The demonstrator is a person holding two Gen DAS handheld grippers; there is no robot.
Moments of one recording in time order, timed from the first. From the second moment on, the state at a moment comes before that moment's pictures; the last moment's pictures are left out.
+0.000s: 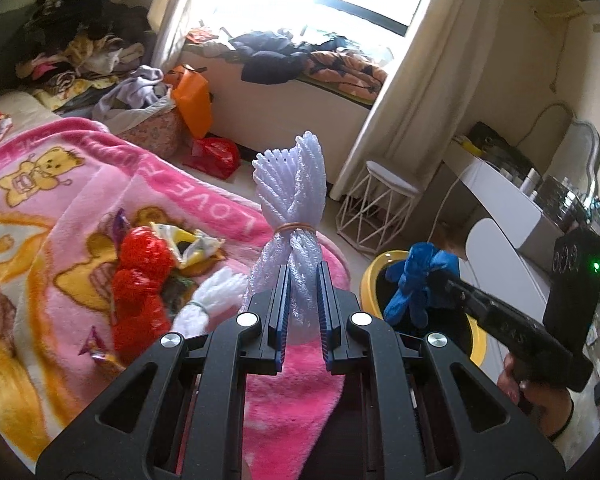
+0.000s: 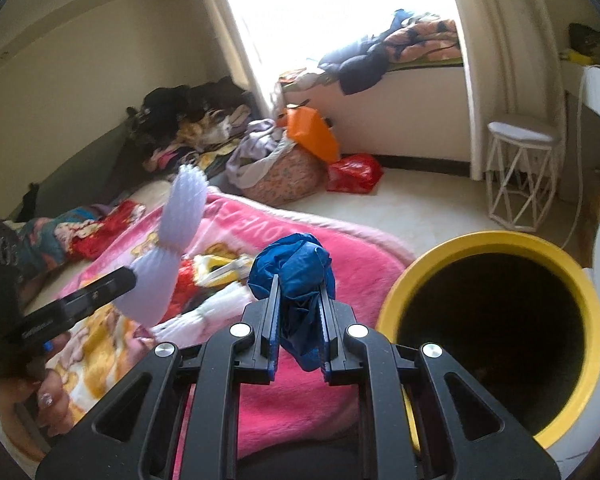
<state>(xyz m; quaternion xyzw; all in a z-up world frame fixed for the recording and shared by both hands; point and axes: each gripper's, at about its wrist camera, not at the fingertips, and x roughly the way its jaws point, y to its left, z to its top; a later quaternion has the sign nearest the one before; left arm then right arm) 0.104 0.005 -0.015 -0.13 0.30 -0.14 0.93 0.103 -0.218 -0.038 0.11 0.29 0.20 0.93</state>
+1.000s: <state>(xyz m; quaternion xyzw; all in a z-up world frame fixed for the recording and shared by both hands) 0.127 -0.116 -0.035 -0.06 0.34 -0.22 0.91 0.116 -0.330 -0.068 0.20 0.29 0.05 0.94</state>
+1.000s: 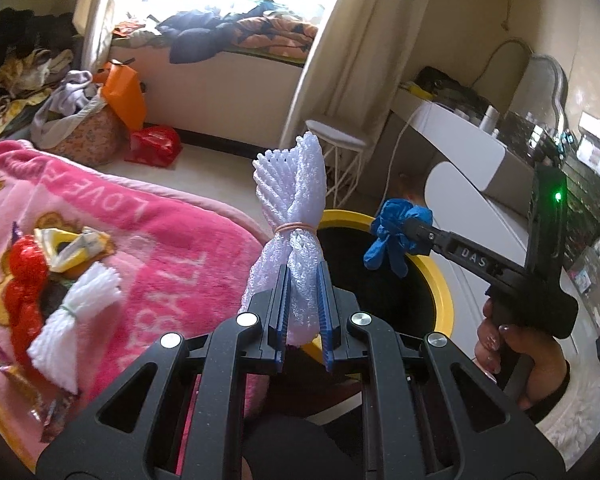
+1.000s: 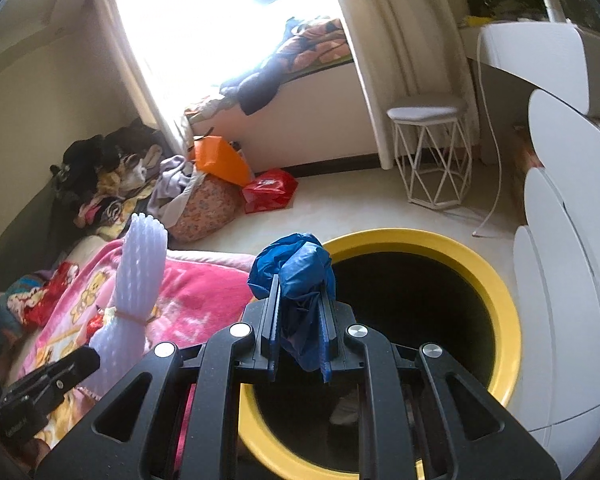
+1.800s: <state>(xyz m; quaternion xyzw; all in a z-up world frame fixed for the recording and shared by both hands) 0.169 -0.195 -0.085 -0.02 0.39 -0.26 0.88 0.123 -0.380 -0.099 0.25 0.32 0.01 0.91</state>
